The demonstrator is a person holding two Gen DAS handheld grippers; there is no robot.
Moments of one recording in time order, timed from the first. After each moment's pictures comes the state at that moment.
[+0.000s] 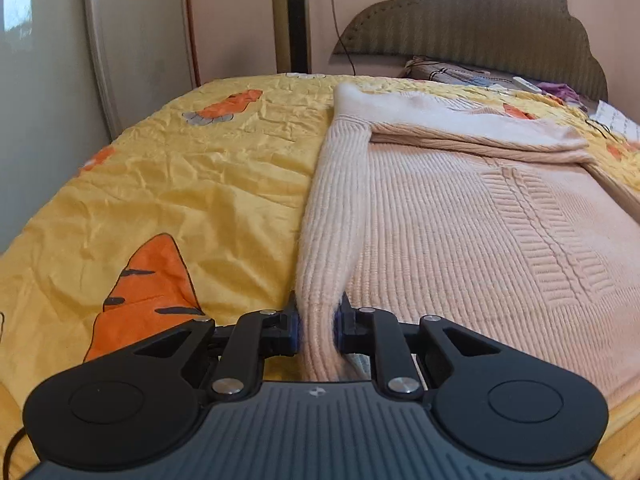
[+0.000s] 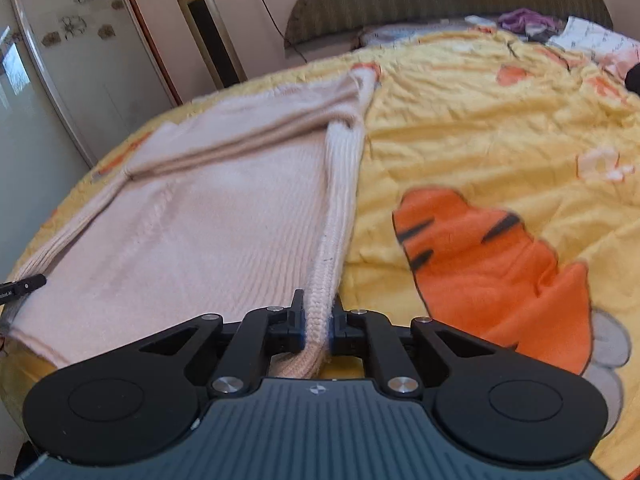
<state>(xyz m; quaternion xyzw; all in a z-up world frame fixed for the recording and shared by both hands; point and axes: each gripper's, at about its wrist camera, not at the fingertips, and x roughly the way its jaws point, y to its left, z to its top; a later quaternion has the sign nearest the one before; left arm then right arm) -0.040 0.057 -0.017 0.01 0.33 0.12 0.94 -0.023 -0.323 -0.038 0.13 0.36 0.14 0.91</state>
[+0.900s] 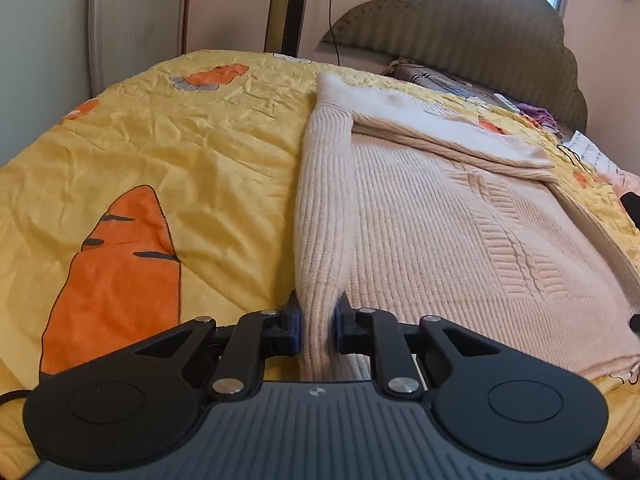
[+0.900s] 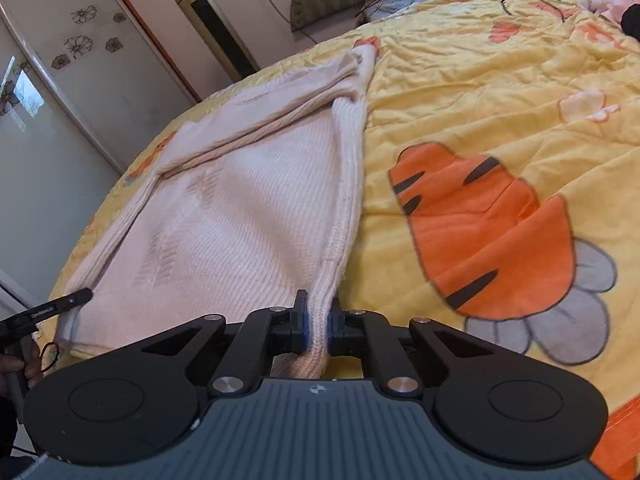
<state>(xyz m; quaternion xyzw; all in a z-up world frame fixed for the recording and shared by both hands) -0.064 0.070 -0.014 -0.08 0.34 0.08 0.93 -0.049 -0.346 -0.029 0.20 0.40 0.19 0.87</state>
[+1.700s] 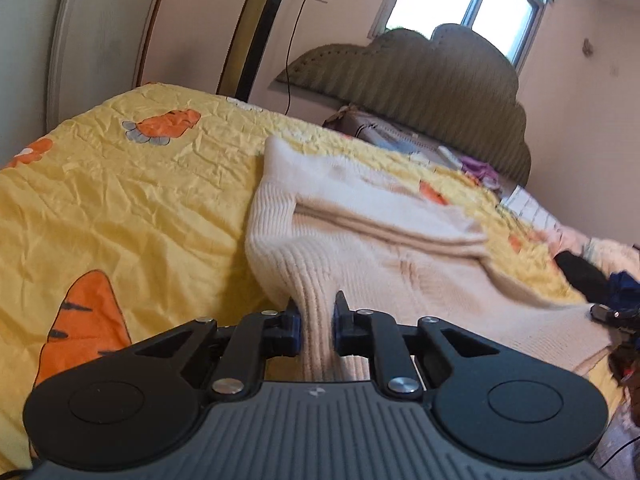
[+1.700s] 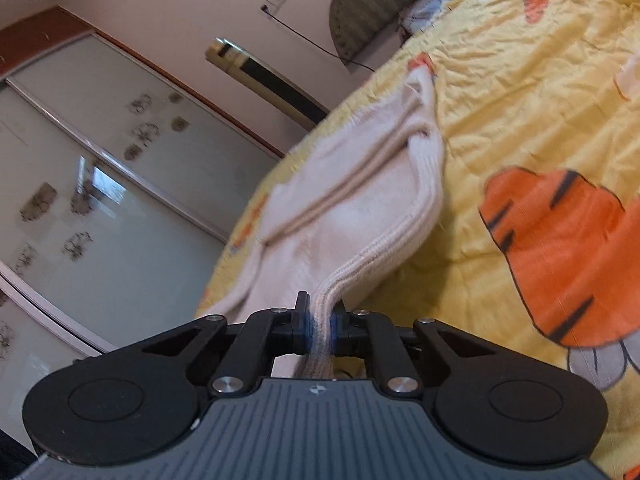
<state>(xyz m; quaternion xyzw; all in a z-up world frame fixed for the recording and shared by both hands) -0.039 0.094 0.048 -0.17 0.27 -0.01 0.95 -0.032 -0.370 0.000 0.38 0.32 0.28 0.82</state>
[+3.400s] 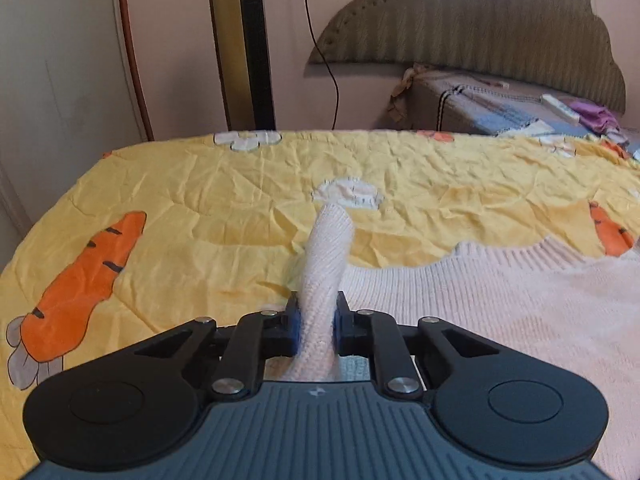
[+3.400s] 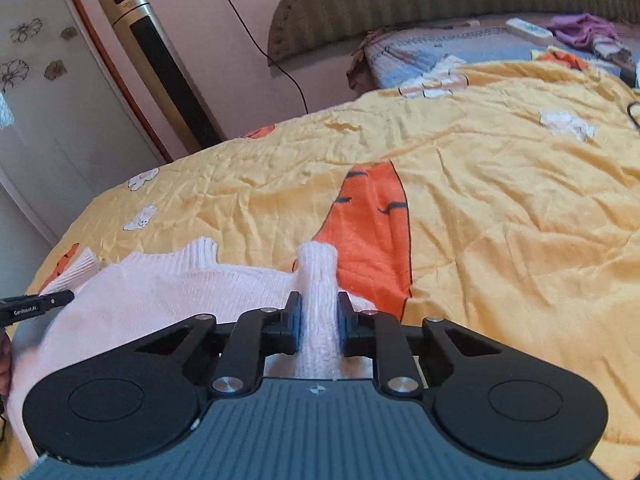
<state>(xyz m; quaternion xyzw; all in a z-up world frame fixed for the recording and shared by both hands) 0.358 0.094 0.023 0.01 0.33 0.10 0.94 0.371 -0.325 -0.016 0.14 0.37 0.16 0.91</state>
